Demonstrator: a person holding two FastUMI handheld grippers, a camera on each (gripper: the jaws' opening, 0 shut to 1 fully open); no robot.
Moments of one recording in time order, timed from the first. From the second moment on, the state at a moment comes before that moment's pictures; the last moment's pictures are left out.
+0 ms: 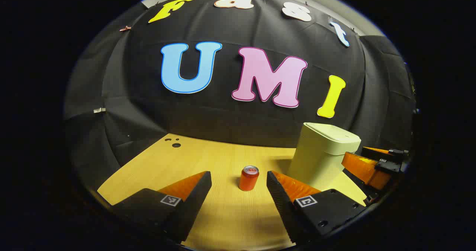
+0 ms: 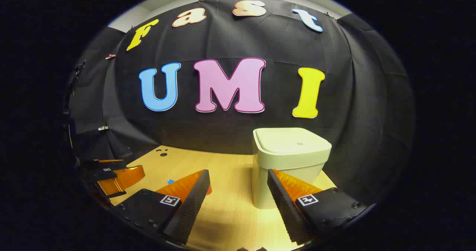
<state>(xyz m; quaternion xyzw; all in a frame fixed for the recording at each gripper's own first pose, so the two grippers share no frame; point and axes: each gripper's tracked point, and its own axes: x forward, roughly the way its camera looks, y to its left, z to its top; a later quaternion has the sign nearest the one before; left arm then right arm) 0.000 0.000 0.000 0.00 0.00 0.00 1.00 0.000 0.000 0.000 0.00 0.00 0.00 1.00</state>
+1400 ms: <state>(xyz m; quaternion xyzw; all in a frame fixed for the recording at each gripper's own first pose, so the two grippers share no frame) 0.009 -0.027 -0.020 0.04 0.02 -0.04 1.00 -0.002 -0.005 0.007 -0.01 0.00 -0.02 1.00</state>
